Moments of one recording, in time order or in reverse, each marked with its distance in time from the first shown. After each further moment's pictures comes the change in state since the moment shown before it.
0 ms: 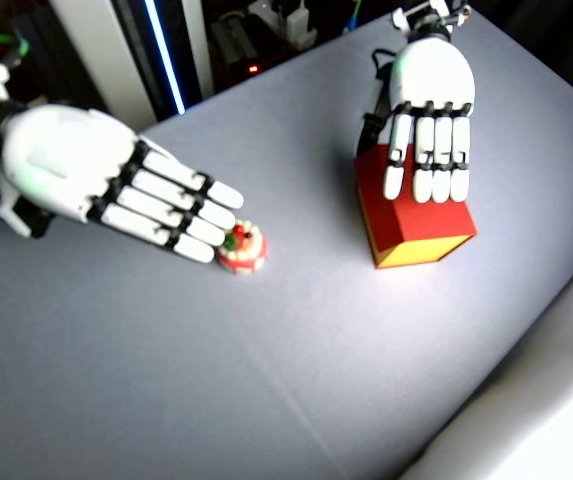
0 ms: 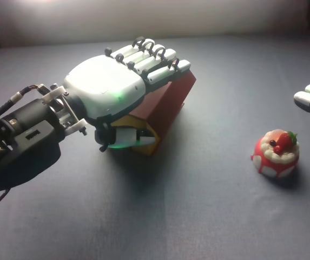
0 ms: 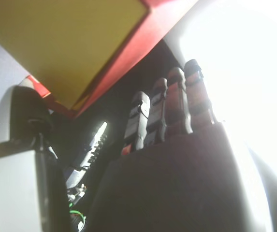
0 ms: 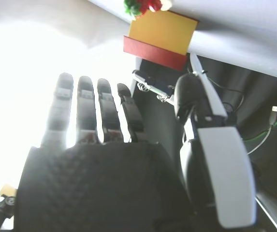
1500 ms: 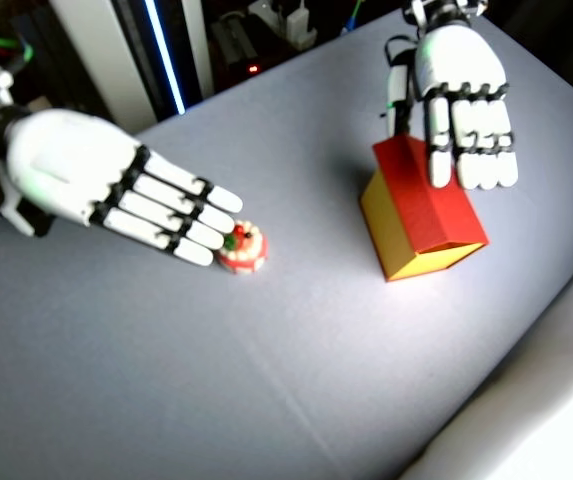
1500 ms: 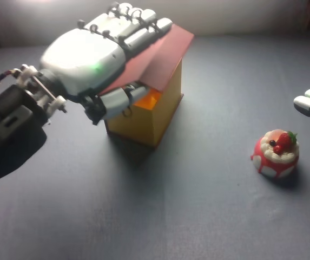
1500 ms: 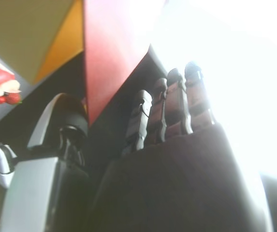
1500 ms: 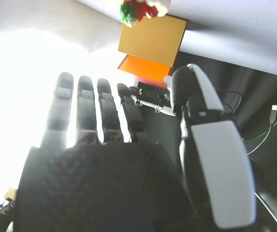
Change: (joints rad) left arm 0.005 0.039 0.006 -0.122 -0.177 -0.029; right arm -0.014 -0.011 0.002 0.016 0.000 0.010
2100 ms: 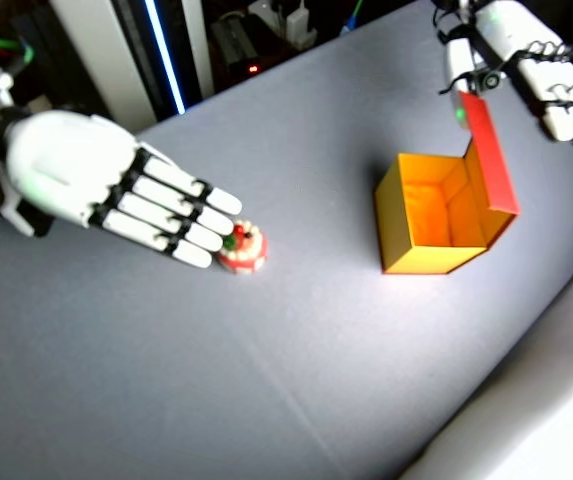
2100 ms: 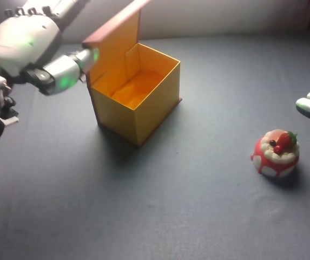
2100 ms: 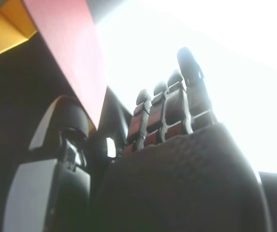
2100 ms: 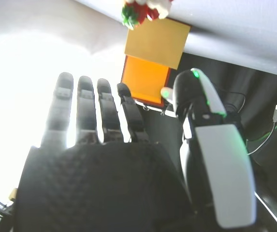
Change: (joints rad) left arm 0.083 0.048 0.062 -0.220 -0.181 -0.162; right arm -0.008 -0.009 0.005 0.015 -0.004 0.002
